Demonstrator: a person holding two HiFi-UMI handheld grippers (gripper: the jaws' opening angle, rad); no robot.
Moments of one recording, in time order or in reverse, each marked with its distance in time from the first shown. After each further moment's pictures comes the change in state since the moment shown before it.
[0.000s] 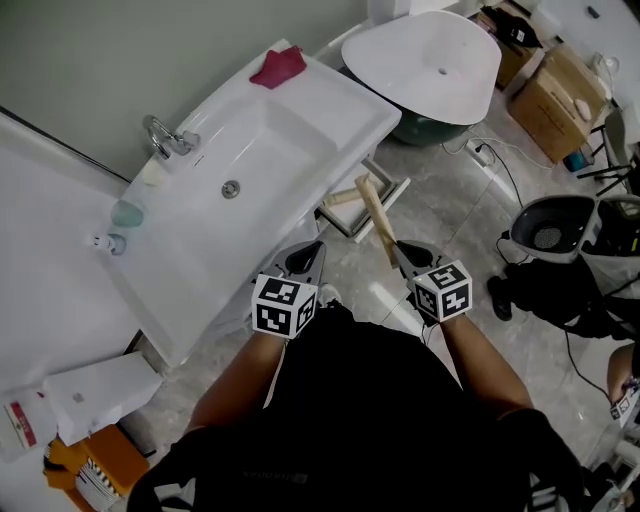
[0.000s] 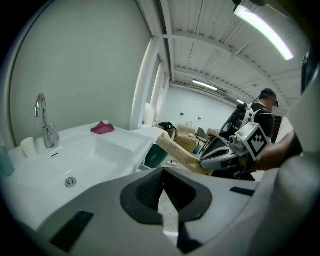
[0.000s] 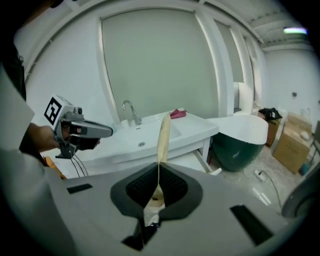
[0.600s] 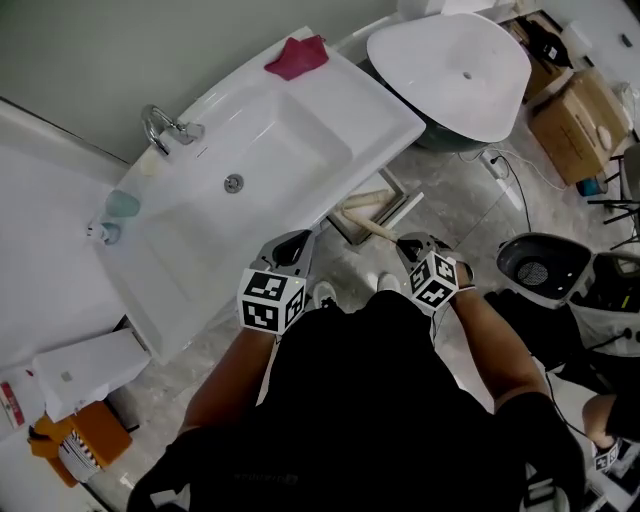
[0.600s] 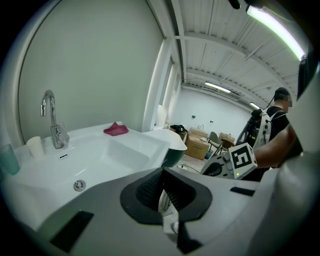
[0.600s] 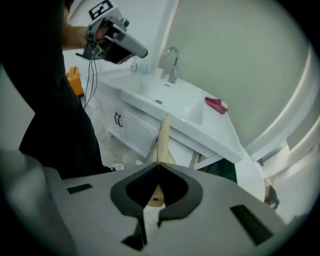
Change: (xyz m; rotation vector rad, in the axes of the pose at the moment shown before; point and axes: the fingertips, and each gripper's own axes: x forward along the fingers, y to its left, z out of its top) left arm 0.027 0.066 0.035 -0.081 -0.023 0.111; right arm 0.091 -0.060 -0.031 -0.807 0.407 0.117
